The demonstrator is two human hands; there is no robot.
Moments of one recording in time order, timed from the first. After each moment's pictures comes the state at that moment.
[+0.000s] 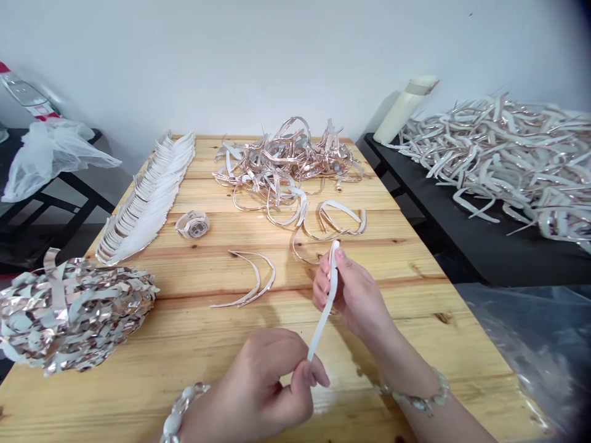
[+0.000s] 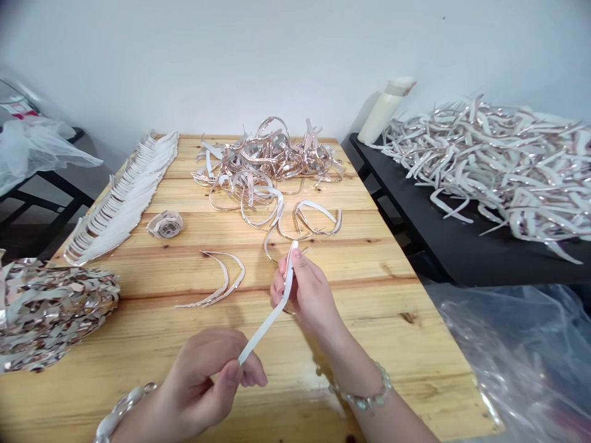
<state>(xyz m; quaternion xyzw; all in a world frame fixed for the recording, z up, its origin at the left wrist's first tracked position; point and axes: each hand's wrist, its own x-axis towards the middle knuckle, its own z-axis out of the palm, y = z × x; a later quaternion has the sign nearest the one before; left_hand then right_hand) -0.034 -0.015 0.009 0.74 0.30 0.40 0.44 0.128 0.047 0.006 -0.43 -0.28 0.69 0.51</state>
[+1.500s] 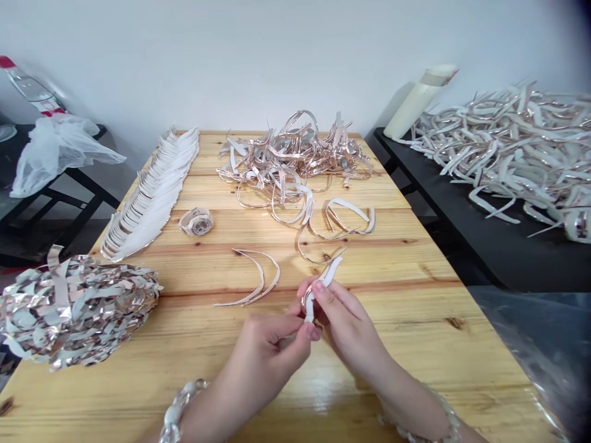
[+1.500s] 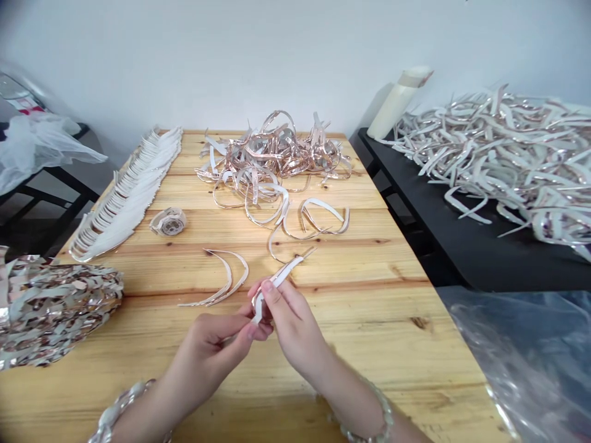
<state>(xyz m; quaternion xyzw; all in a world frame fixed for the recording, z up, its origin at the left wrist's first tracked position) -0.030 -0.004 0.001 0.61 0.45 0.35 0.55 0.111 0.017 0.002 -0.45 -0.36 0.70 0.43</state>
